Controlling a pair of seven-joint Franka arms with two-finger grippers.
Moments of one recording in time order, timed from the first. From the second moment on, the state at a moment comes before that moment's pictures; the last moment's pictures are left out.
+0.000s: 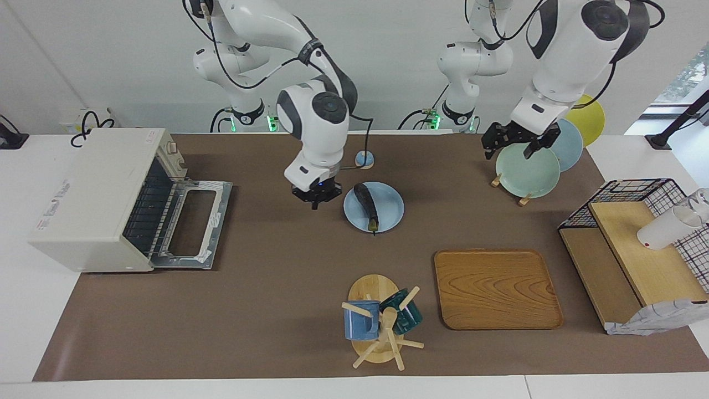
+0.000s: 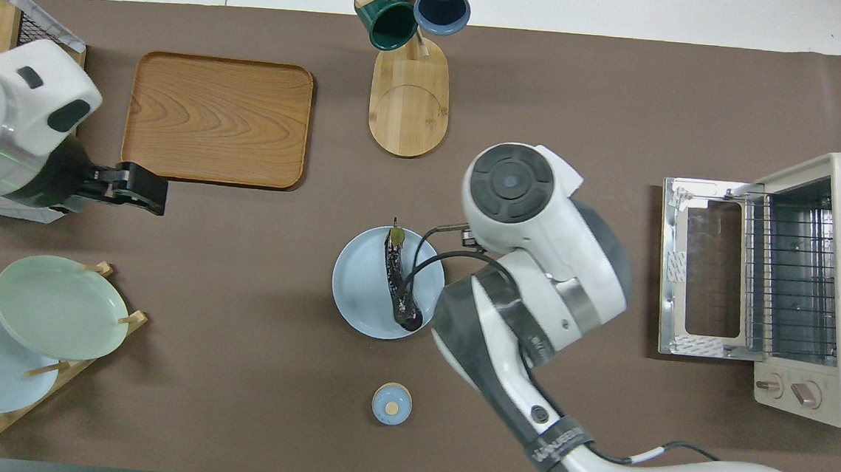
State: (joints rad) left arm -0.16 -0.02 -0.11 -1.69 -0.03 1.59 -0.22; right arm 0.43 0.24 0.01 -1.85 -0.18 1.95 0.50
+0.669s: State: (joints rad) left arm -0.53 0.16 -0.12 -1.96 -0.04 2.14 -0.68; right arm 0.20 0.18 0.02 -2.15 -0.40 2.21 0.43
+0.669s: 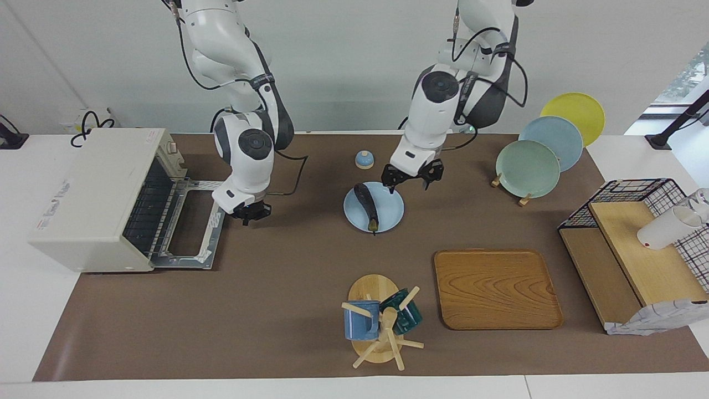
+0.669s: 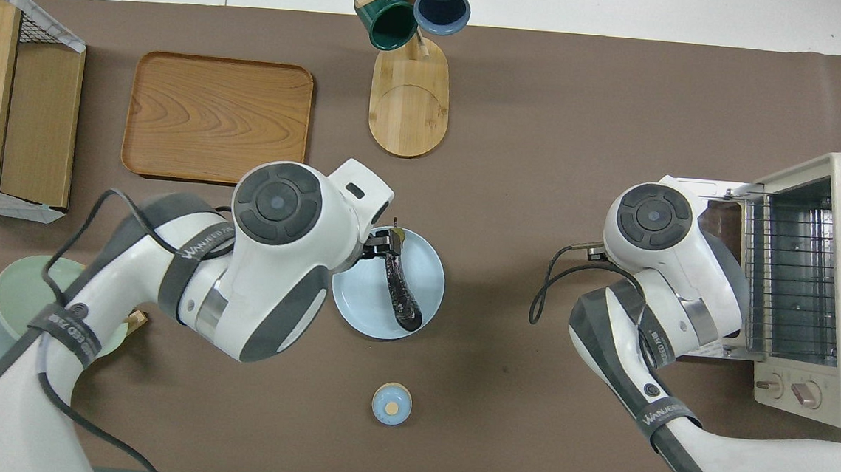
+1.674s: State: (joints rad) left arm -0.61 0.30 -0.12 -2.02 -0.04 2.34 -0.81; right arm 0.12 0.15 0.04 -2.17 -0.47 2.19 0.21
